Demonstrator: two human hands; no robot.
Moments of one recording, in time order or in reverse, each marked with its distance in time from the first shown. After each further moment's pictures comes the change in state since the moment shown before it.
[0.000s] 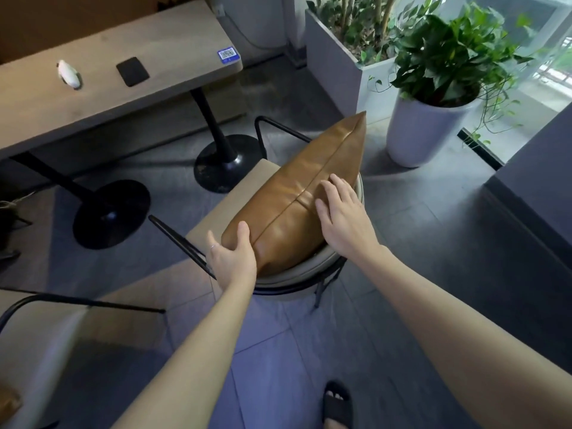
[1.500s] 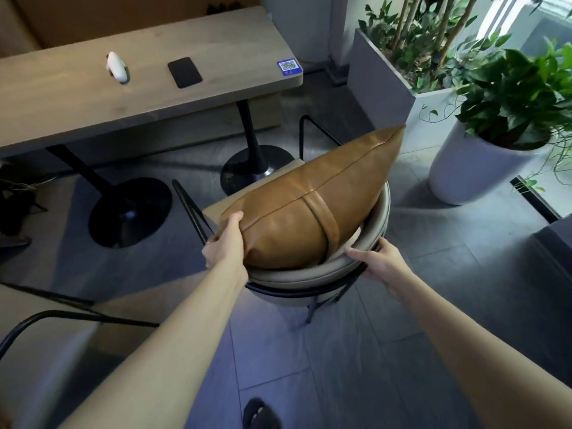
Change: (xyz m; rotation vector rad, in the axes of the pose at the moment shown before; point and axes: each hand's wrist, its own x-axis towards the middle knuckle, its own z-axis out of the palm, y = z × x) left_hand 0.175 0.045 -0.039 -0.518 0.008 -0.451; right_hand 0.093 0.001 0.104 0.745 -0.180 0.734
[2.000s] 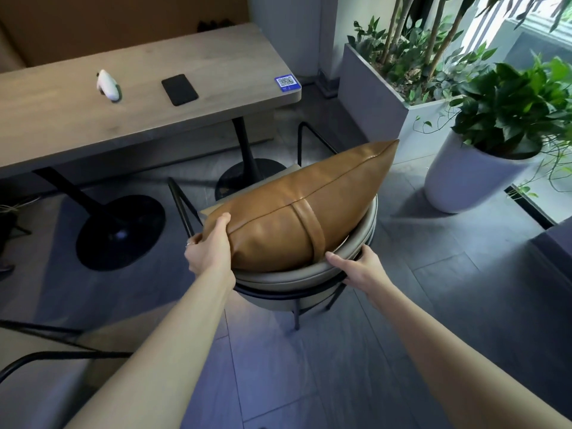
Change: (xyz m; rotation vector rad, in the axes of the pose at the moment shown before) left_hand 0.056 0.041 0.007 0.011 0.051 0.139; right_hand 0.009 -0.024 0.061 -0.056 0.021 -0.025
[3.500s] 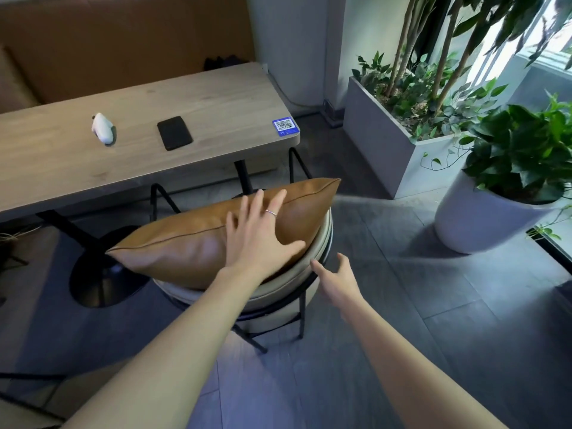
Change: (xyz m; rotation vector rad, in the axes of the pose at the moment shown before) left_hand -0.006 0.067 0.145 1.205 -0.356 1.237; right_hand 0.092 -0.084 0.029 0.000 -0.020 0.016
